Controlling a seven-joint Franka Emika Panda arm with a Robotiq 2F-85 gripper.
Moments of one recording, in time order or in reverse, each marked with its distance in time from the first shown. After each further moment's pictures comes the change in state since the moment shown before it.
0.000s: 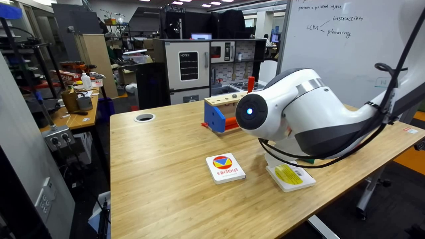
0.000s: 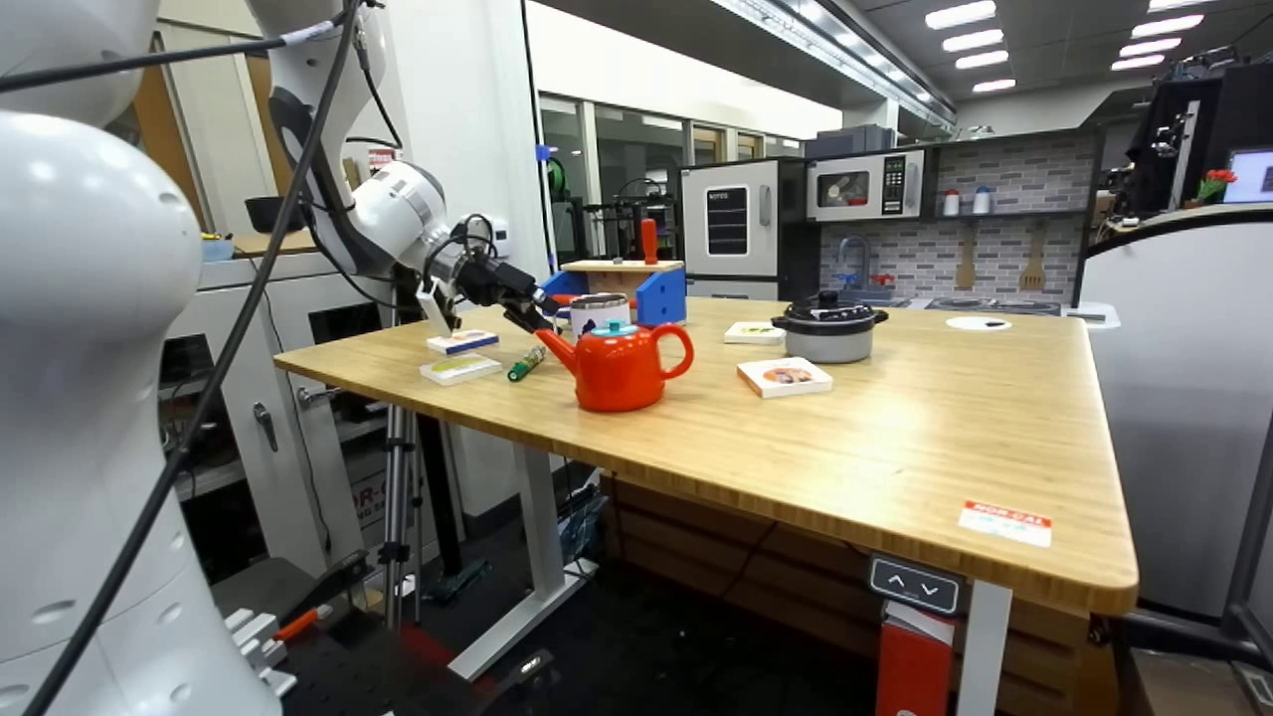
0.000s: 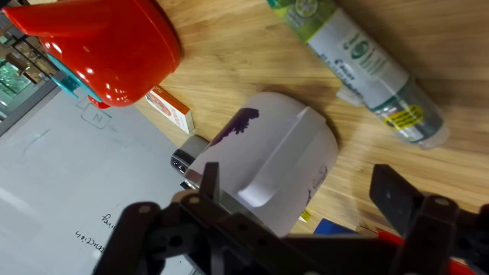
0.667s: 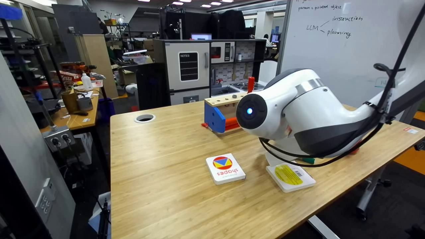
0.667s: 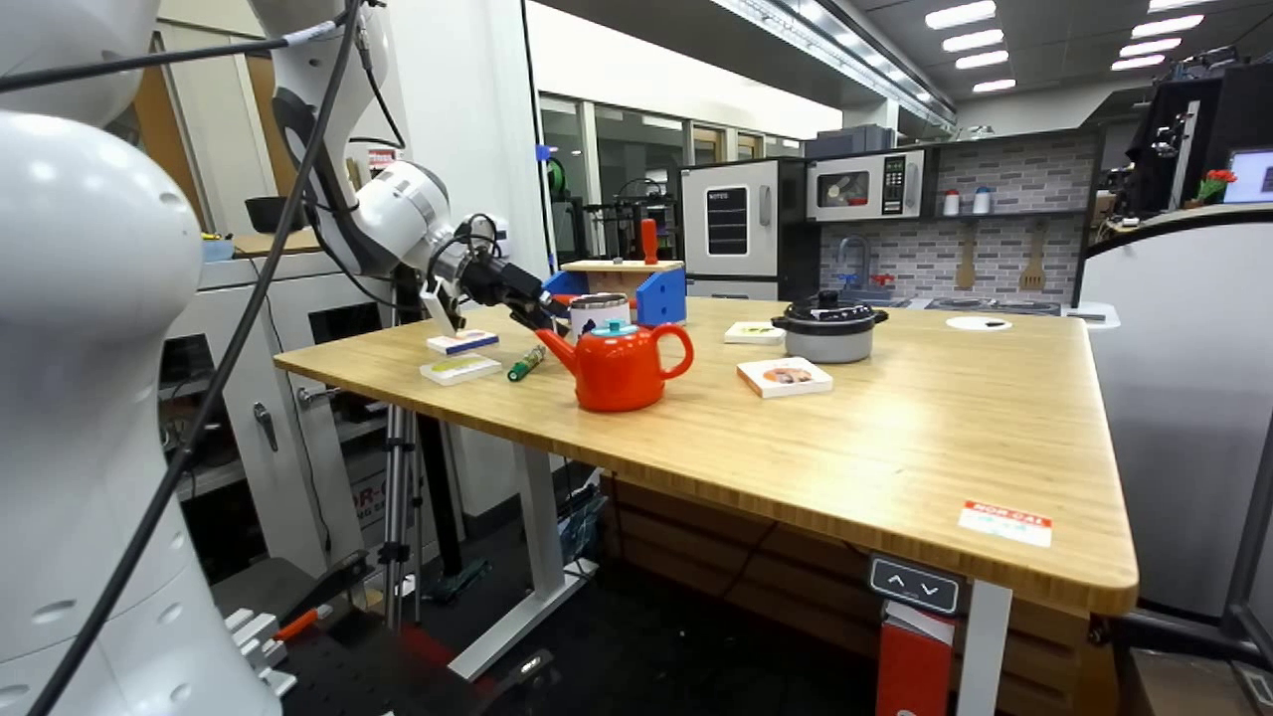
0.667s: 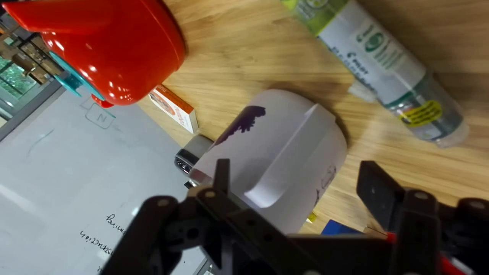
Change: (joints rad) arm 0.002 0.000 -0.014 0.001 0.000 -0.003 -0.002
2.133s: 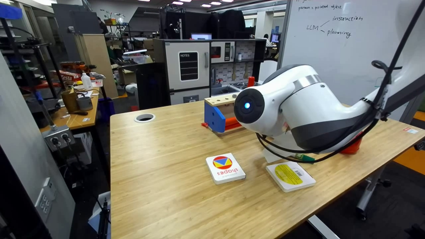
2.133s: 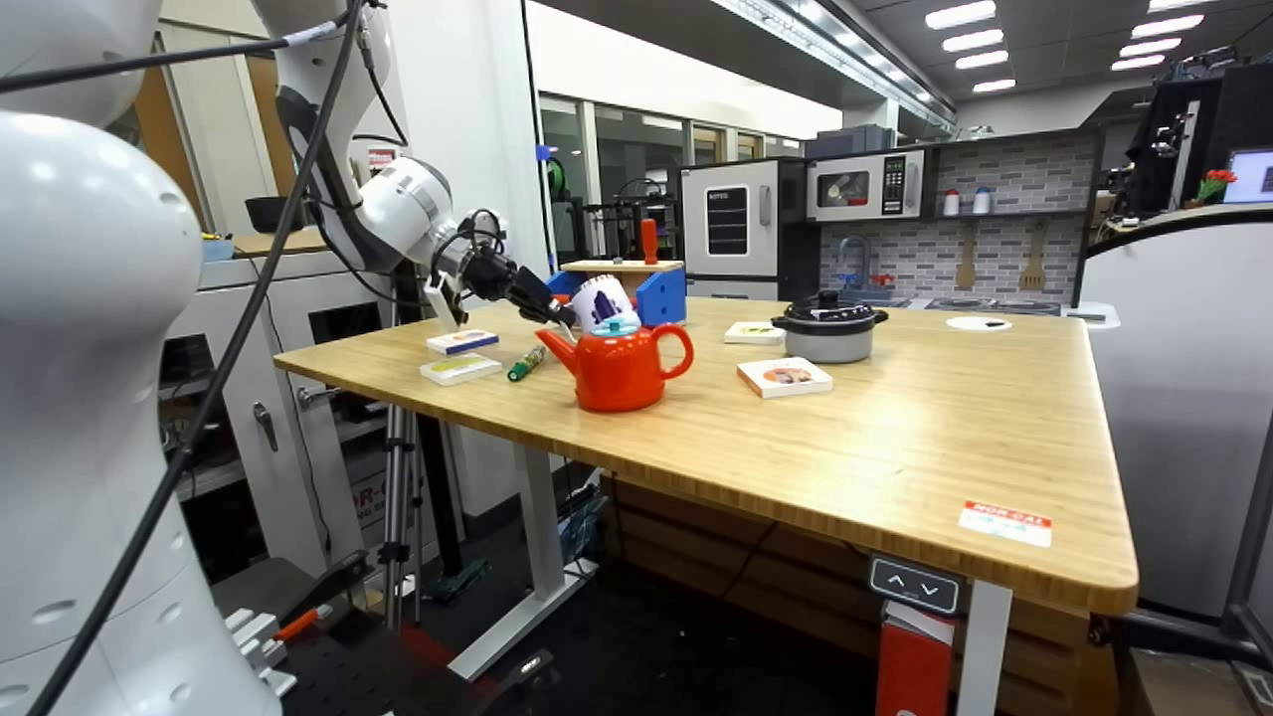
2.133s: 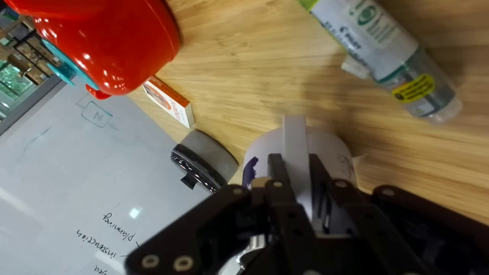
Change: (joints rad) arm 0.000 0.005 -0.003 0.027 0.000 0.003 -0.019
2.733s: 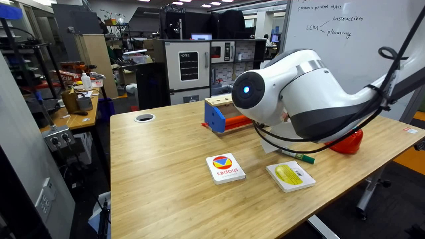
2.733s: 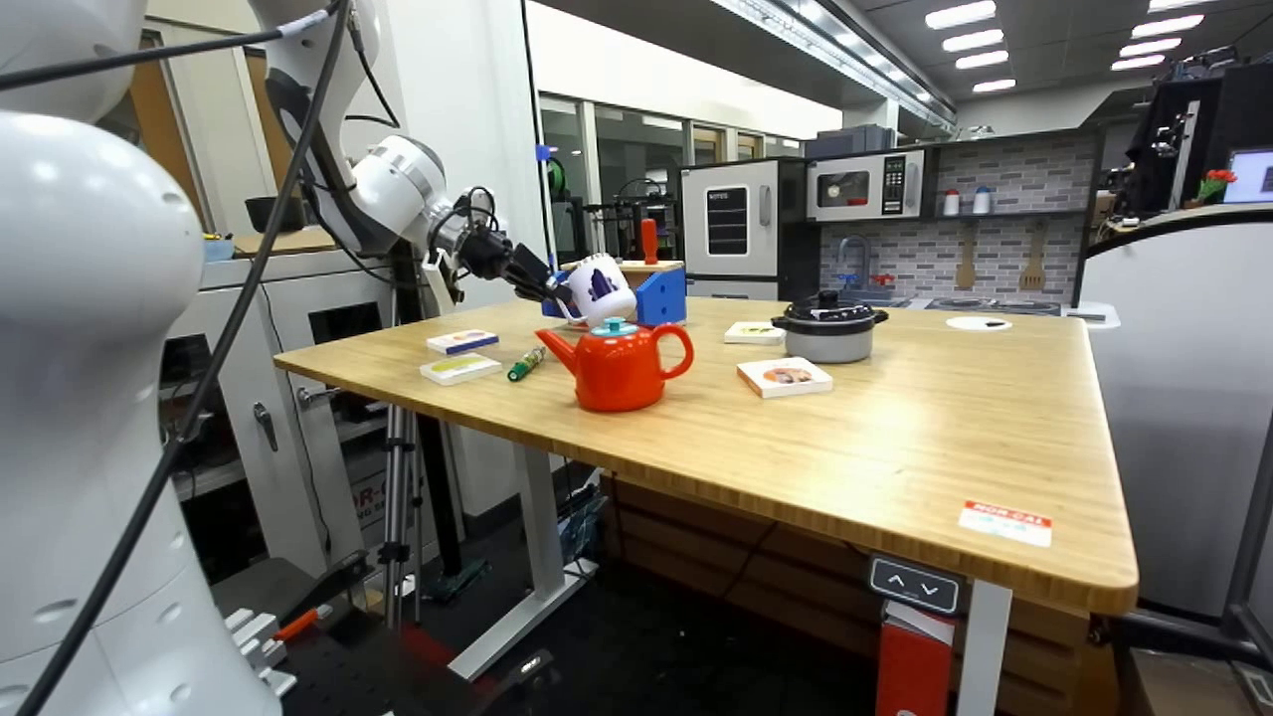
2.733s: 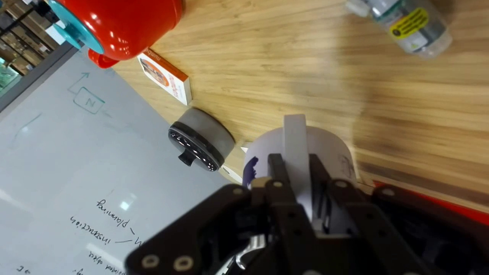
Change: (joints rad) arm 0.011 -0.040 0.002 0.025 -0.003 -0.003 -0.057
